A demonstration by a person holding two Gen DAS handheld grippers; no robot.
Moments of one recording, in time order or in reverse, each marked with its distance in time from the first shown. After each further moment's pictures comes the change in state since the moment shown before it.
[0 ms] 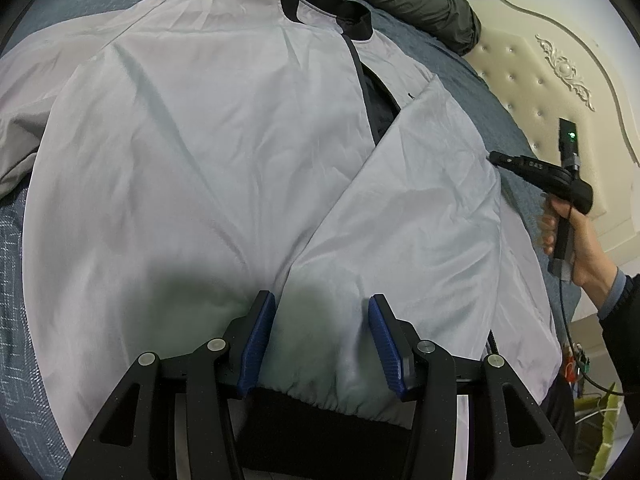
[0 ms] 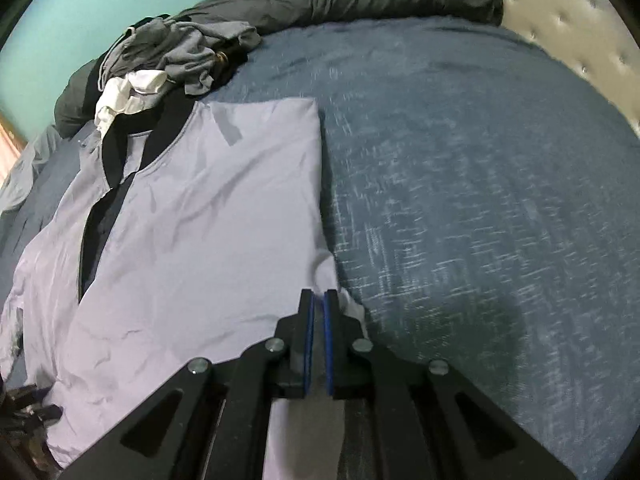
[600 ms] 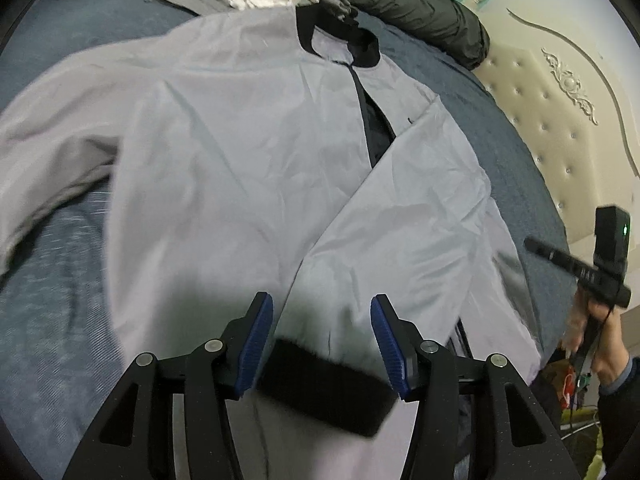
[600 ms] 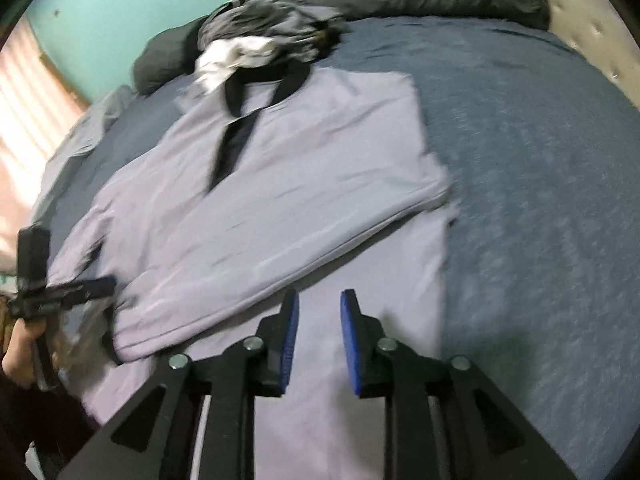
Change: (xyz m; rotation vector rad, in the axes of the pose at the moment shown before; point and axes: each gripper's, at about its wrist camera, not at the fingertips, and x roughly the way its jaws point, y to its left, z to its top) left arm -0.067 -0.009 -0.005 -0.032 -0.032 0.059; right arm -0.100 0.067 -0.104 -0.113 0.103 0.231
